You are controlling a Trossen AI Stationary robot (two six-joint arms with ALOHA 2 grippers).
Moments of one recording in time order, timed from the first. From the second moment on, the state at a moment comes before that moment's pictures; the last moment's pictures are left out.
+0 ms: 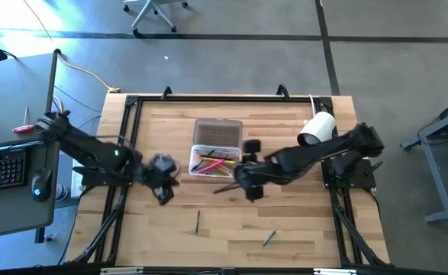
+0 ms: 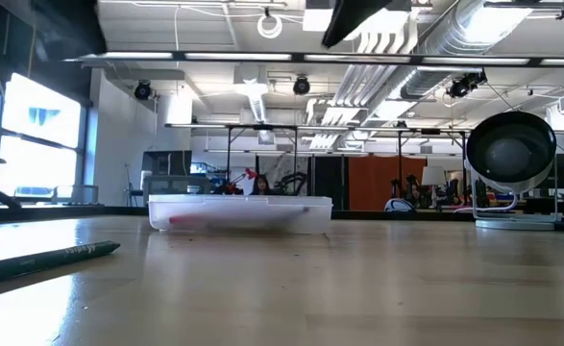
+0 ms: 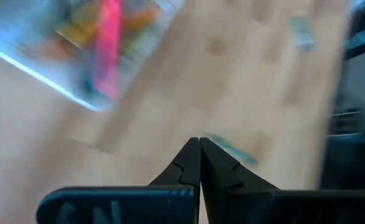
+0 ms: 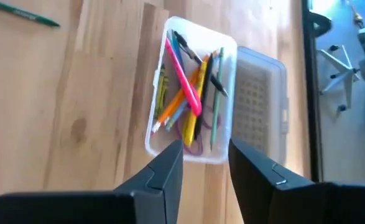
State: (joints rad) left arm -0.45 1.07 0.93 -0.78 -0.26 -0.89; right arm 0.28 1.69 1.59 -0.95 0.49 0.01
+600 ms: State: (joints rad) left arm -0.49 1.43 0.79 -0.31 0.05 -1.18; right arm 0.39 1.61 1.59 -1.02 0.49 0.20
